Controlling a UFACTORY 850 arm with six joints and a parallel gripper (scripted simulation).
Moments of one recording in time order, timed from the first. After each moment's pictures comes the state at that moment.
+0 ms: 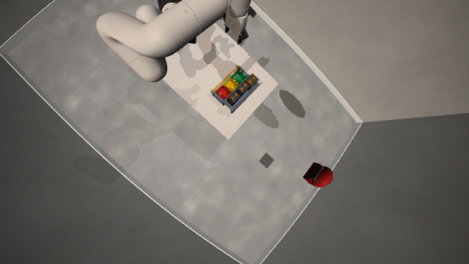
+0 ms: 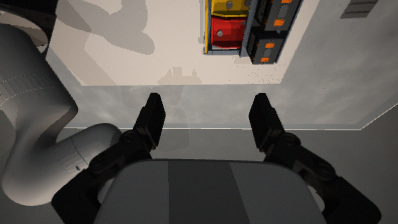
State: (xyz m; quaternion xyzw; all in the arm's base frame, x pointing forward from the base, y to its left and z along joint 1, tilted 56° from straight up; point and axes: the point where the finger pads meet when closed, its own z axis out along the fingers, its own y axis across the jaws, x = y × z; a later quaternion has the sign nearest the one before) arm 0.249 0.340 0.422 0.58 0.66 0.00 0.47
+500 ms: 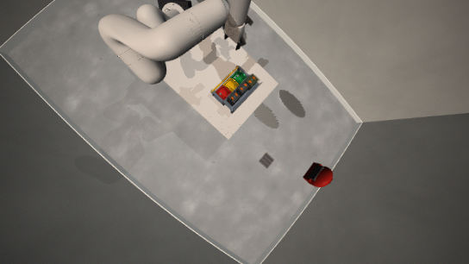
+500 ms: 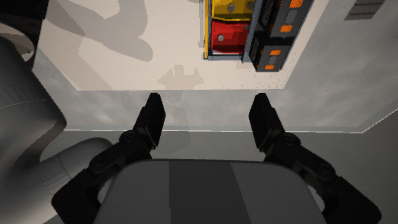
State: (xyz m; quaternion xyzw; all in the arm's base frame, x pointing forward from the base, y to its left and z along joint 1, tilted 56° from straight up) arm 0.279 0.312 0.394 0.58 0.66 0.00 0.47
